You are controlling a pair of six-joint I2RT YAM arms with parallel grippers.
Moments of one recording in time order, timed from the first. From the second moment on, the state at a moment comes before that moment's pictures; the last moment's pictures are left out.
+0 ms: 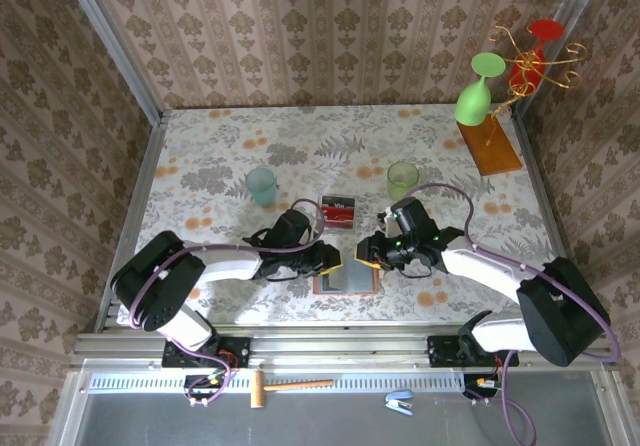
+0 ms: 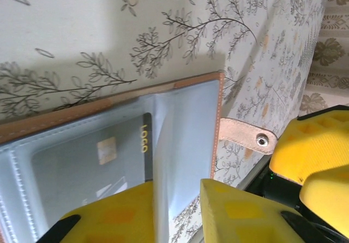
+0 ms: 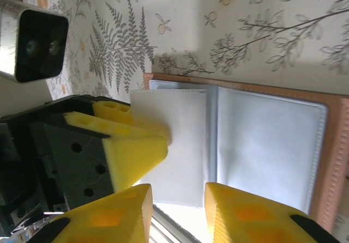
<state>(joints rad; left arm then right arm) -0.83 1.55 0.59 0.19 0.53 -1.06 0.52 1.30 0.60 -0.21 -0.54 0.85</state>
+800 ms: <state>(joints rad) -0.89 1.66 0.75 0.16 0.57 -1.05 0.41 1.10 0.58 -0.38 -0.50 0.79</state>
